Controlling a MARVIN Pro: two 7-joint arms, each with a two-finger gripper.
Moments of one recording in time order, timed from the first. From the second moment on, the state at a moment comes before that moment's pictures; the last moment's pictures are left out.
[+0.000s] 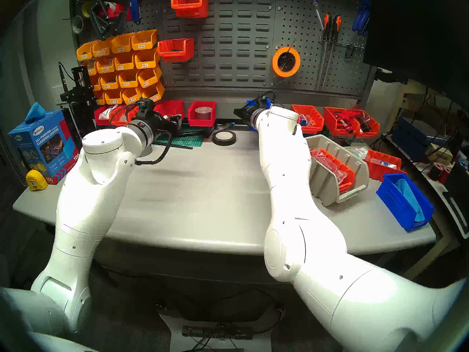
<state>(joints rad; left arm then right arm) 1.19 -1.23 -1.40 -1.88 -0.37 0.68 0.11 -0.70 -1.73 1.71 -1.03 0.06 0.57 0.14</state>
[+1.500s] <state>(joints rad) 1.19 -1.22 -1.39 -1.88 -0.38 0.67 0.12 -0.71 -1.71 1.70 -1.04 0.03 0.56 0.14</state>
